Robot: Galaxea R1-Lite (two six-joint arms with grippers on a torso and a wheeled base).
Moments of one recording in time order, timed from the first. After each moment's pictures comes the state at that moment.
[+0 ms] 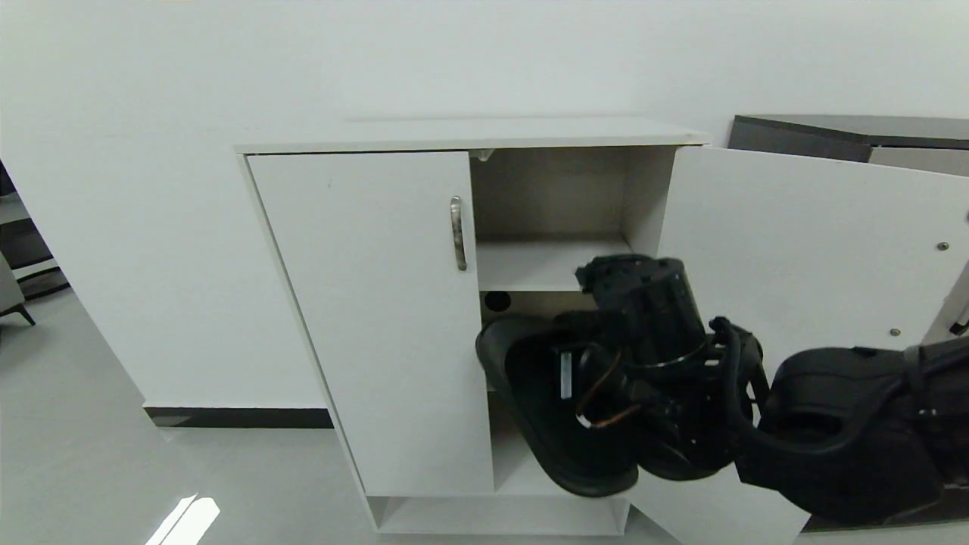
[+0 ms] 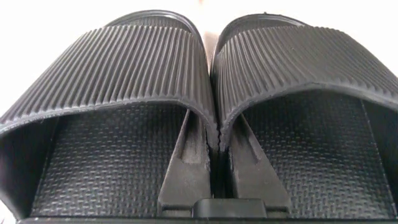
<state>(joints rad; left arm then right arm) 0.00 0.00 0.00 0.00 -0.10 0.01 0.90 1.86 -1.14 -0.29 -0.52 0.38</state>
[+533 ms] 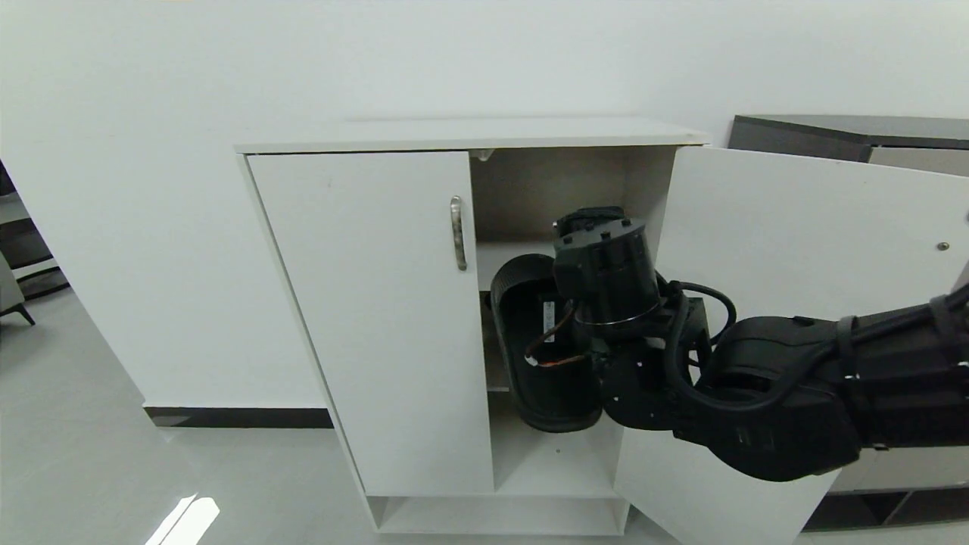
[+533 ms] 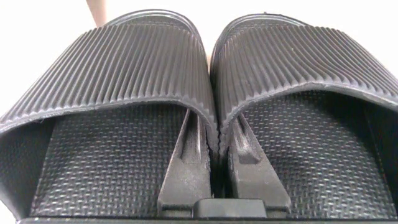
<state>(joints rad) 0.00 0.00 0.00 0.00 -0.10 0.01 0.91 1.95 -1.32 -0.33 -0.81 0.25</state>
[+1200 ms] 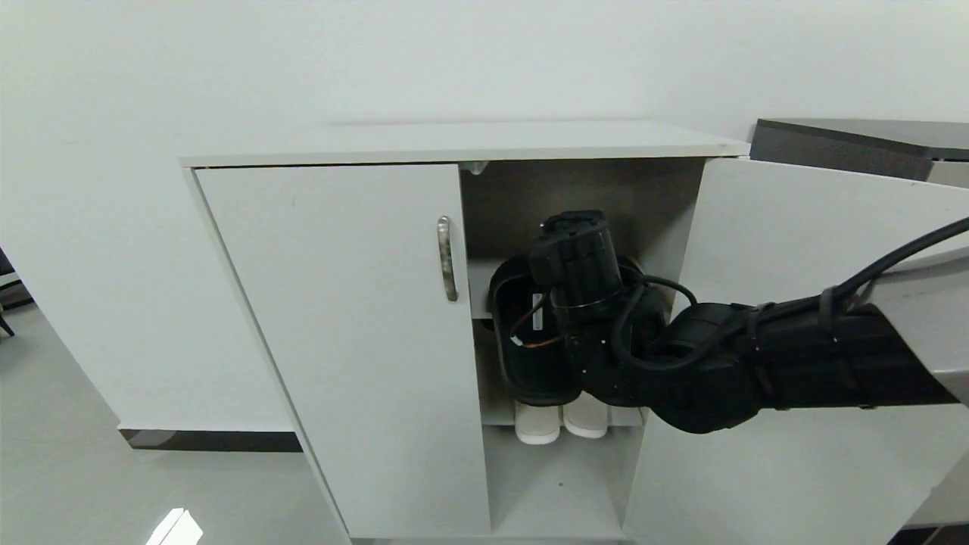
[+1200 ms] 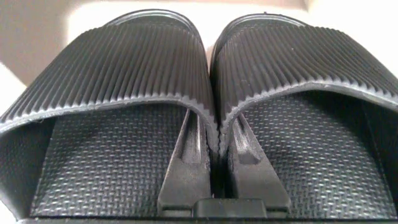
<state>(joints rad) 0.00 0.00 0.00 0.00 -0.10 0.02 0.84 2.08 -1.46 -0.30 -0.78 0.26</state>
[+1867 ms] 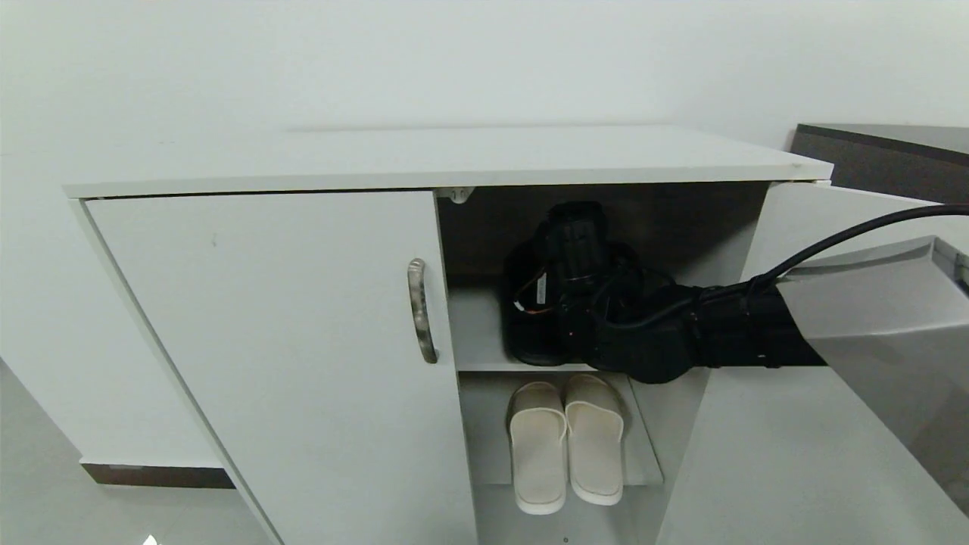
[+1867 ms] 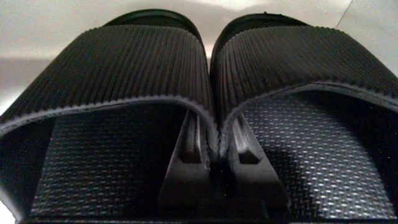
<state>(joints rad) 0.00 0.00 0.00 0.00 -0.10 0.02 0.76 2.23 -1.68 -0.29 -0.78 0.23</state>
